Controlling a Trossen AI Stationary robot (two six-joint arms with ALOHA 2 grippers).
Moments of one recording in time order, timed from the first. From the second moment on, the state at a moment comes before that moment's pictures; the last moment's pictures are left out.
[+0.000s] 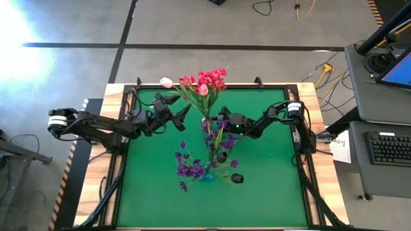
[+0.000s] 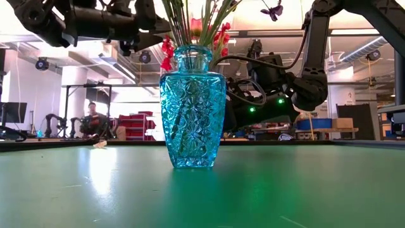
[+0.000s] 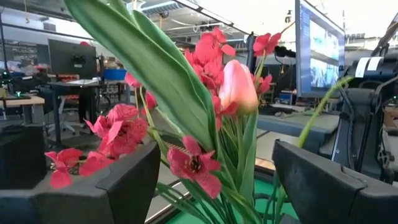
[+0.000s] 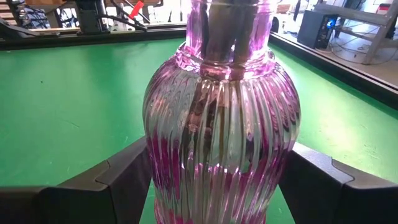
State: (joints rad) left arm 0.10 1.20 0.46 0.97 -0.51 0.04; right arm -0.24 2.11 0.74 1.16 0.00 -0.02
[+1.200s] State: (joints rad) left arm 0.10 1.20 0.46 1.00 -0.51 0.03; right arm -0.24 2.11 0.74 1.16 0.00 -0.03
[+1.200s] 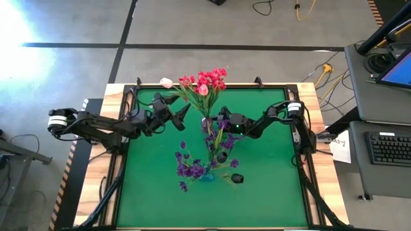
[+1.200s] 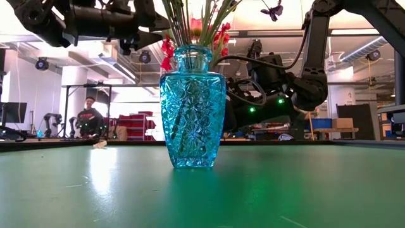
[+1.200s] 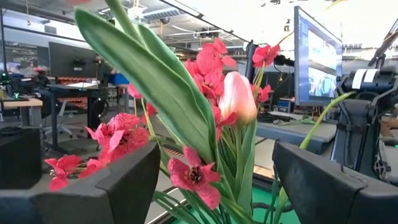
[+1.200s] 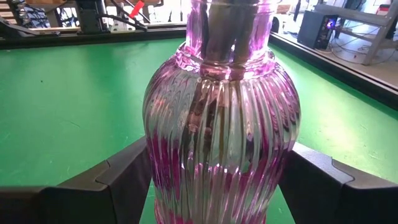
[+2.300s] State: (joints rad) left arm 0.10 1.20 0.48 0.98 -0.52 0.09; right arm -0.24 2.11 0.74 1.16 0.00 -0.03
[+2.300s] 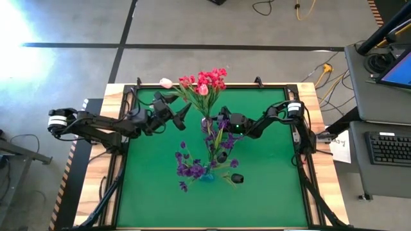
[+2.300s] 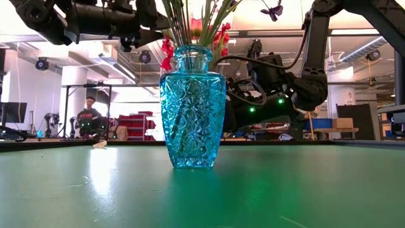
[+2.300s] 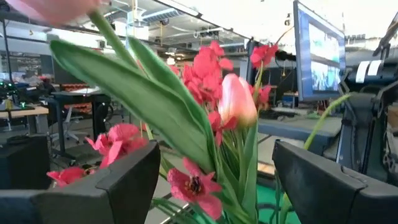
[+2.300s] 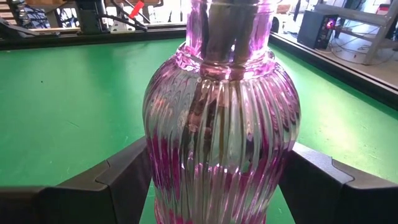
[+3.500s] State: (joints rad) left arm 0.19 1.23 0.46 1.08 -0.49 0.10; right arm -0.24 2.11 0.74 1.16 0.00 -0.04
